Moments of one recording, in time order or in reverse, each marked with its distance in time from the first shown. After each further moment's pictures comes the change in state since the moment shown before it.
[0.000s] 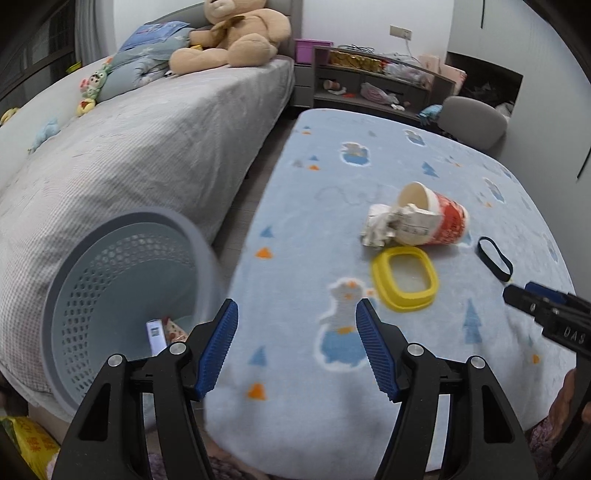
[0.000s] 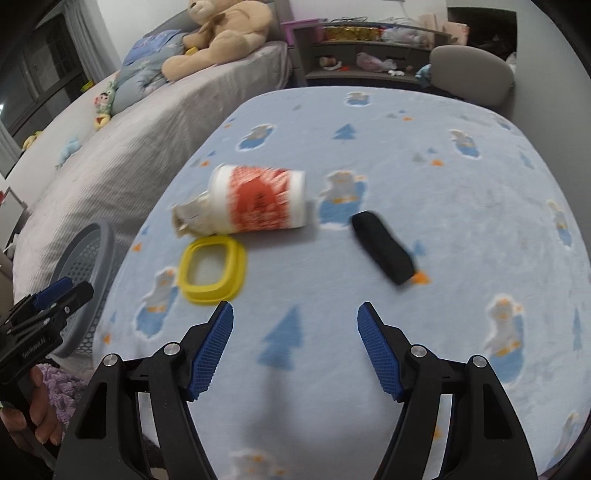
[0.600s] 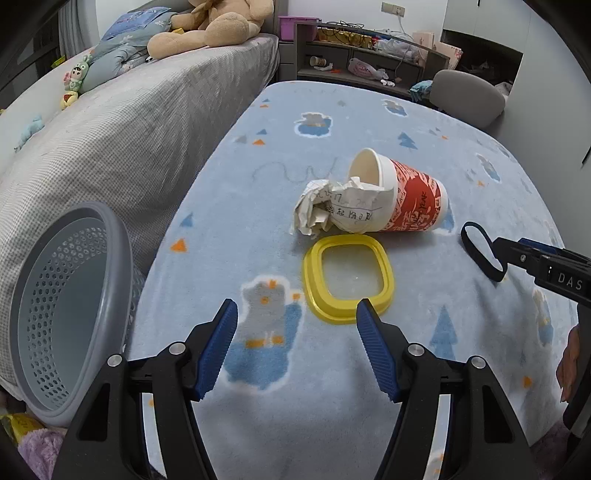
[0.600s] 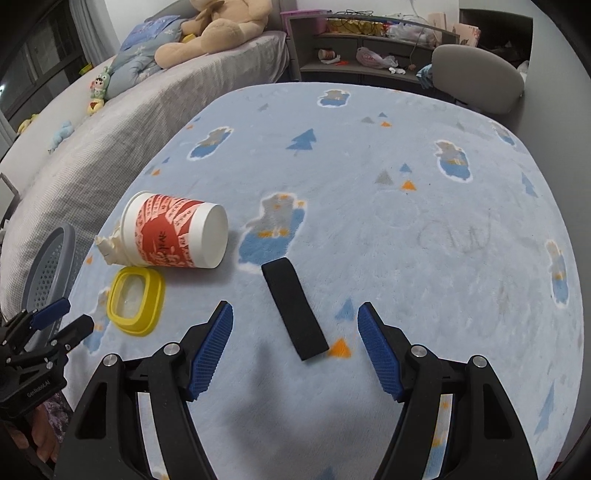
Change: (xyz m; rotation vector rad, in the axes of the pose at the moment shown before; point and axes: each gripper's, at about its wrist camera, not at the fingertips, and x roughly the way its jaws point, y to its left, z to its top) left arm 0.047 -0.068 0.010 0.007 0.088 -0.003; right arm 0.039 -0.057 0.043 -0.064 0.062 0.002
